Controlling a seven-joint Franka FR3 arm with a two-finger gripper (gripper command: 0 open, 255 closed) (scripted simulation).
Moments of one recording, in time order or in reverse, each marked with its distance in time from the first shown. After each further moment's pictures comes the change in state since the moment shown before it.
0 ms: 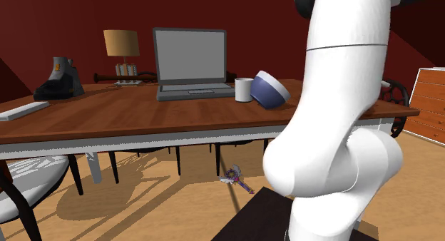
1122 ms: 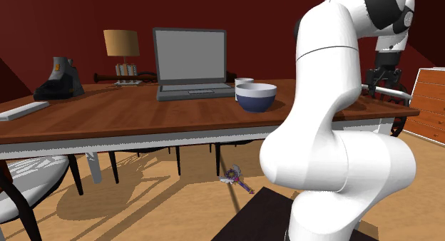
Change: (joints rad) arm -0.312 0.374 0.014 0.255 0.291 -0.013 -0.284
